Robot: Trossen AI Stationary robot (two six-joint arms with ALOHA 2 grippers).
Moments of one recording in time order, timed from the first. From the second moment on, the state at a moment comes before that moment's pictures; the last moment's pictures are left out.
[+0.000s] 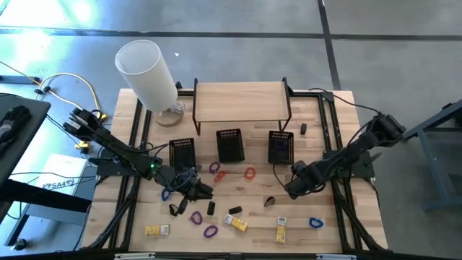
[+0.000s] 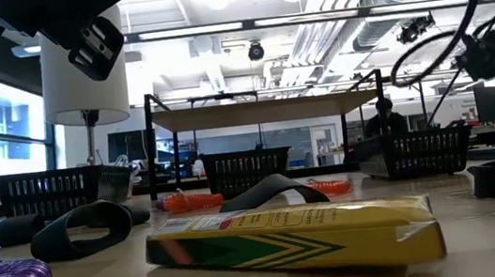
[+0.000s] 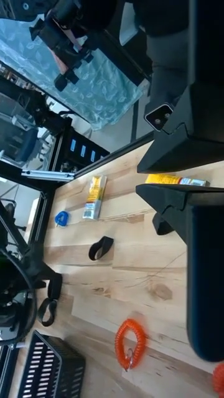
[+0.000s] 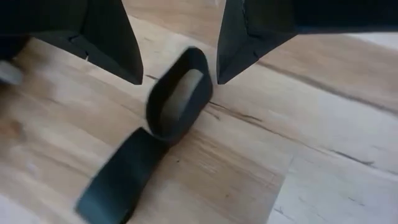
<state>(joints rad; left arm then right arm) -0.50 1.31 0.53 0.60 -0.16 -0.40 0.52 1.47 0.74 -0.92 -0.01 1.60</state>
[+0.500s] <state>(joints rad) -0.50 1.31 0.53 0.60 -0.16 -0.40 0.49 1.56 0.74 -0.88 0.01 1.57</state>
